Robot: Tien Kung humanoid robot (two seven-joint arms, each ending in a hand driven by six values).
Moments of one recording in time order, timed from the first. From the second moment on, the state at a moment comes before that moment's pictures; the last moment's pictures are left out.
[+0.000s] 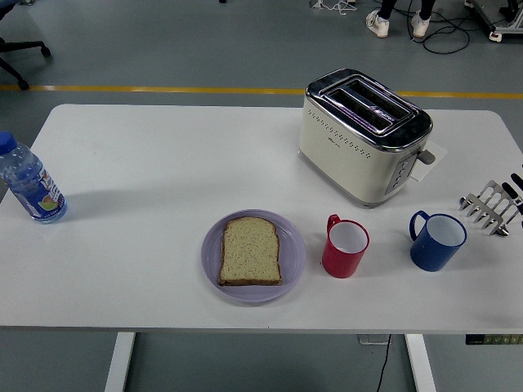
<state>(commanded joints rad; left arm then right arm) -0.04 0.00 -0.42 -0.20 0.14 0.21 0.06 0.04 -0.12 1.72 1.42 -0.60 -0.15 -0.04</state>
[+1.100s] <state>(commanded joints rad) -0.03 0.00 -0.41 -0.20 0.13 0.21 0.06 0.04 -0.12 1.73 1.42 -0.59 -0.17 -0.01</state>
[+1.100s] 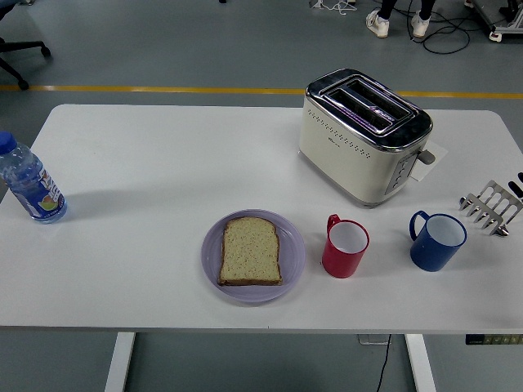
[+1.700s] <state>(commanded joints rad) -0.03 0.00 -0.38 -0.20 0.13 0.21 0.06 0.03 -0.12 1.73 1.42 -0.58 -0.18 0.01</state>
